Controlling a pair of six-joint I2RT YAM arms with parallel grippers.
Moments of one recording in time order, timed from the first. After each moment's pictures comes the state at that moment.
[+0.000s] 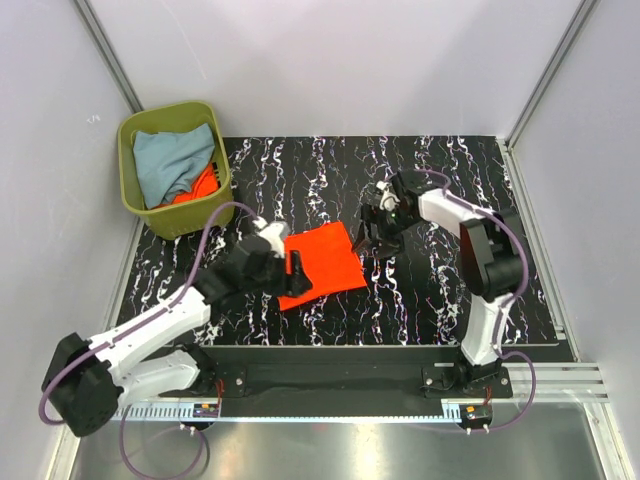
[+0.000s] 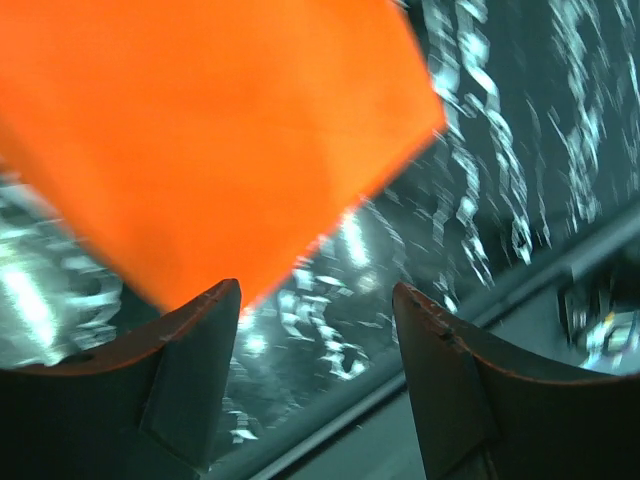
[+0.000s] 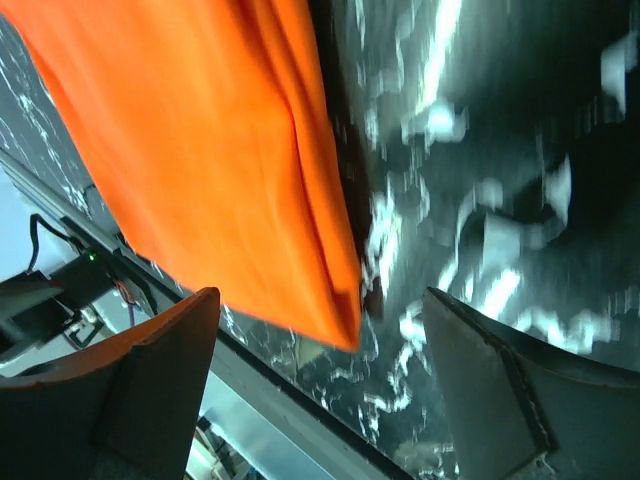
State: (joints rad) left arm -0.63 1.02 0.63 -0.31 0.15 -0.57; right arm 0.31 2.00 1.38 -0.65 -0.60 0.33
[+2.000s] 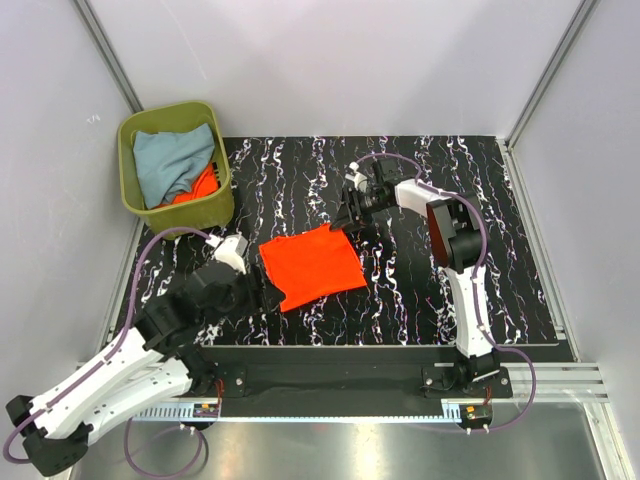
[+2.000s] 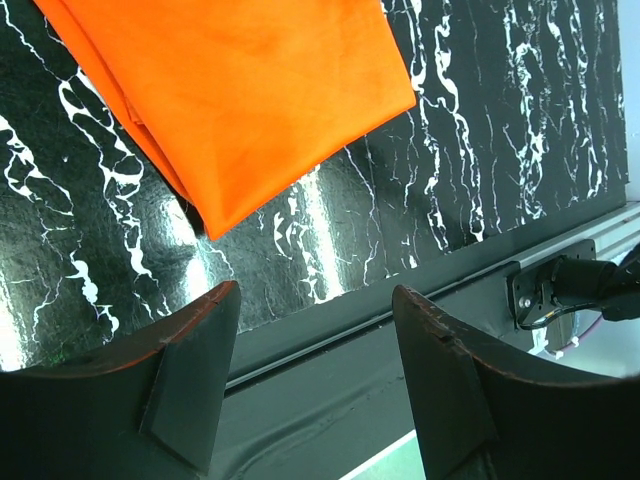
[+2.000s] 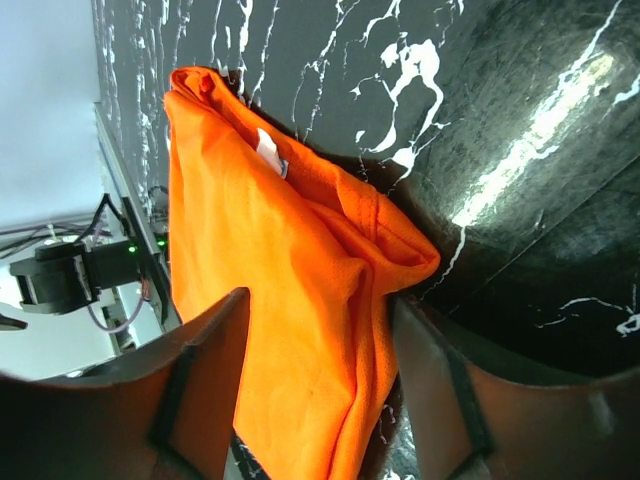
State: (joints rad) left arm -0.82 0.60 0.68 -0.72 -0.11 -0.78; right arm 0.33 2.34 1.69 -0.42 -0.93 0.22
